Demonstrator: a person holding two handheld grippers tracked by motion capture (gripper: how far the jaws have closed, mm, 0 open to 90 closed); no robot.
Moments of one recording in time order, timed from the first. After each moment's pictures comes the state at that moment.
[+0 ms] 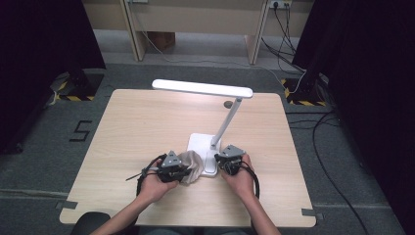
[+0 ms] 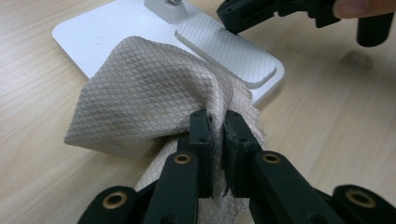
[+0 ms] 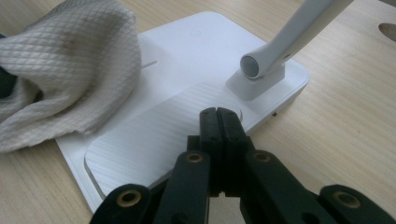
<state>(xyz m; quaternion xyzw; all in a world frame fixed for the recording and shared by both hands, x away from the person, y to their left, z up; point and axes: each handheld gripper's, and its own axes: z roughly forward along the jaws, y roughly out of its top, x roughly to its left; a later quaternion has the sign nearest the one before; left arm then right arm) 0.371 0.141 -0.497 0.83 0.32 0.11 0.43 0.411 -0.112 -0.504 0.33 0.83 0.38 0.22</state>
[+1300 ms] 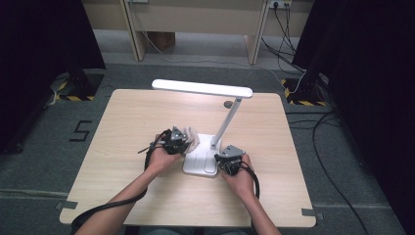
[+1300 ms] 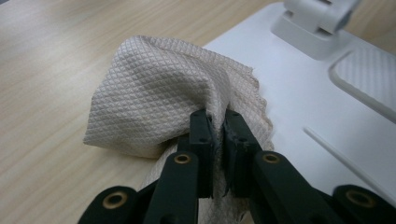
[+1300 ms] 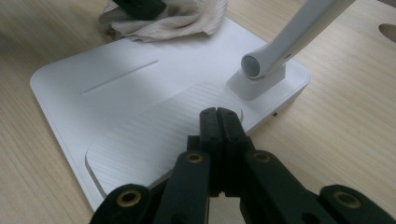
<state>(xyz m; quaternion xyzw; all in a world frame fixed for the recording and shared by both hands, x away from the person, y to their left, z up) 0.461 0.138 -0.500 0.84 0.34 0.19 0.37 0.410 -0.112 -0.504 0.33 0.84 0.38 0.22</state>
